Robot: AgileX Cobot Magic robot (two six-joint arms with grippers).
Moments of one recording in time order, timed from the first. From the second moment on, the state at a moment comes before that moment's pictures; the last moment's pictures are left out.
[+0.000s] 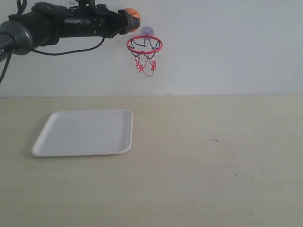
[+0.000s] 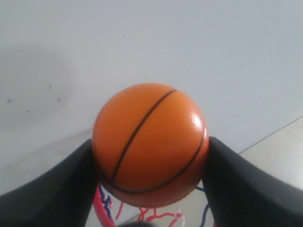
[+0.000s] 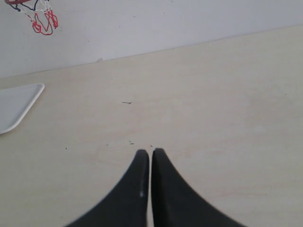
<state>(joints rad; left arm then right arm) -0.23 2.45 -2.39 -1.16 0.54 0.95 0.17 0.01 0.00 -0.07 0.33 0.29</state>
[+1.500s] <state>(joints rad) -0.19 2.44 -2.39 -1.15 0.70 0.98 0.17 0.01 0.00 -0.07 0.33 0.29</state>
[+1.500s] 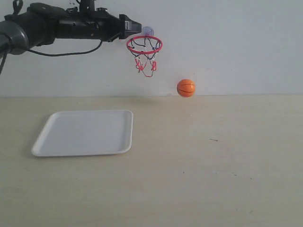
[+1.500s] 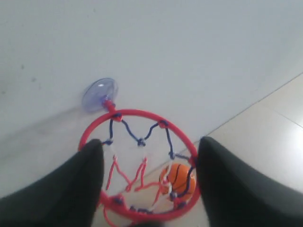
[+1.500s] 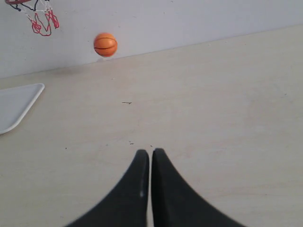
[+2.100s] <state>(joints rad) -0.02 2.36 -2.32 -0.78 1.21 0.51 0.17 0.01 0.00 -0.07 0.33 0.29</state>
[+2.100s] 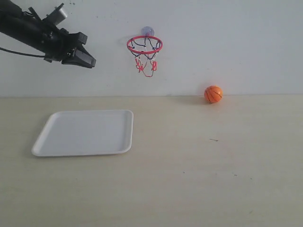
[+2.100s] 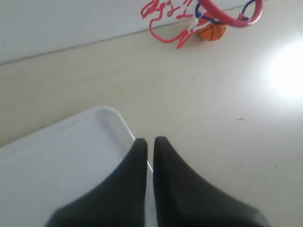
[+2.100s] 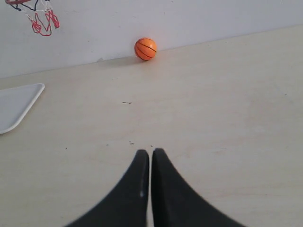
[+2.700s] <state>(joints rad) -0.02 1.77 -1.19 -0.97 0.99 0.73 0.17 0.01 0.00 -0.07 0.33 0.29</state>
